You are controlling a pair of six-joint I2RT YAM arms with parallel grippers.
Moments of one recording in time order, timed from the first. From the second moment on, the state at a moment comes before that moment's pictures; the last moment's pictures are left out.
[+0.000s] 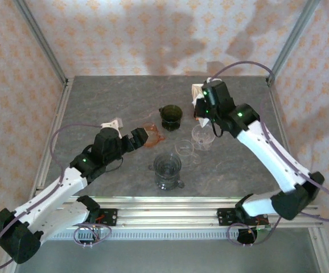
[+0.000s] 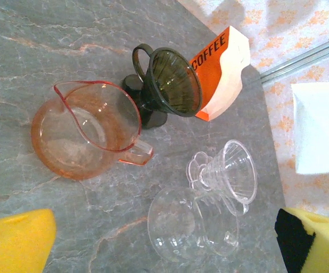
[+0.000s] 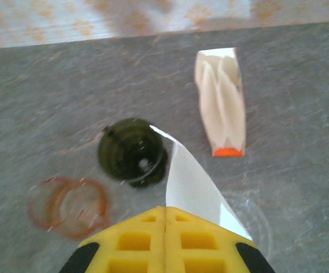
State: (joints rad) left arm -0.54 0.89 0.67 -0.28 -0.02 -0.91; right arm 0.61 1.31 1.48 -0.86 0.26 0.46
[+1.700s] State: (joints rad) left arm -0.54 0.75 0.55 -0.32 0.04 -0.99; right arm 1.01 1.48 1.53 -1.18 -0.09 0.72
